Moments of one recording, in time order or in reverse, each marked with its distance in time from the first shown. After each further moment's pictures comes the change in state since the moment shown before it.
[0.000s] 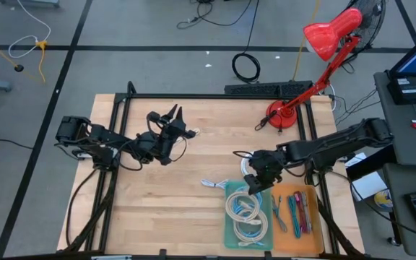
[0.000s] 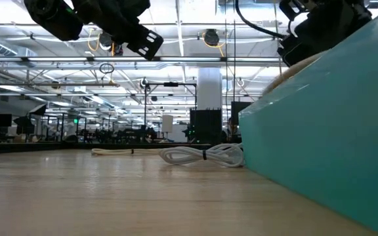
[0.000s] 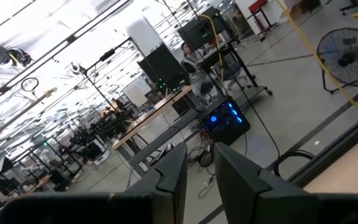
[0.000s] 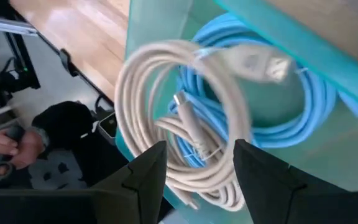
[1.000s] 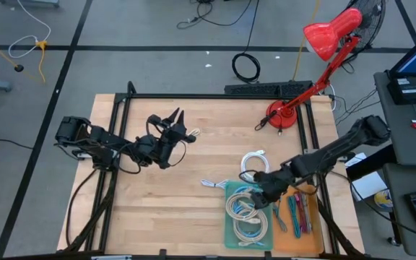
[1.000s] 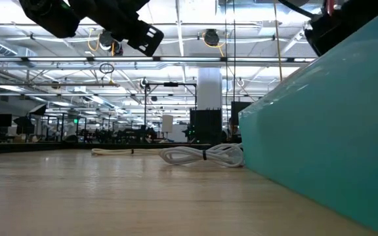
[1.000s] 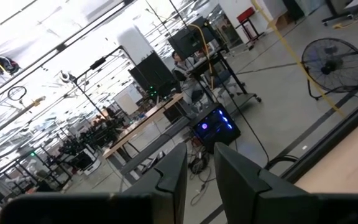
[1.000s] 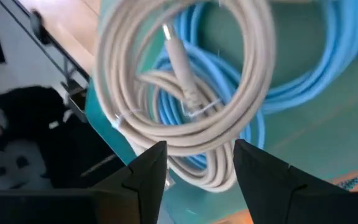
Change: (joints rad) left arm -0.044 0.000 0.000 0.001 0.010 0.002; right arm 0.262 0.012 0.000 0.015 0.184 0.088
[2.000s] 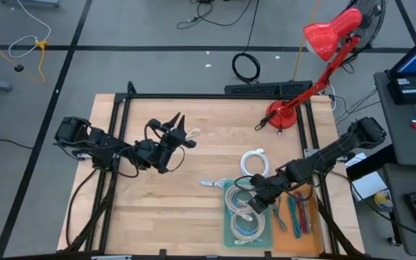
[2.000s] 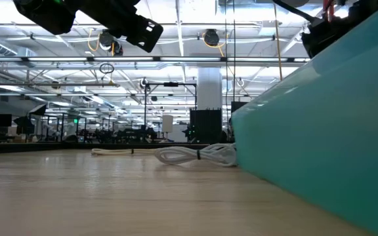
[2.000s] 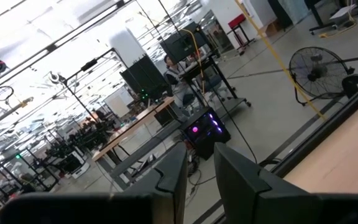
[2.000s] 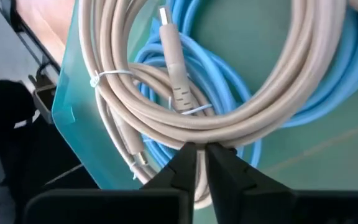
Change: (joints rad) left arm -0.058 0.000 0.000 0.000 -0.019 -0.025; right arm 0.018 0.100 0.001 0.034 0.097 -0.142
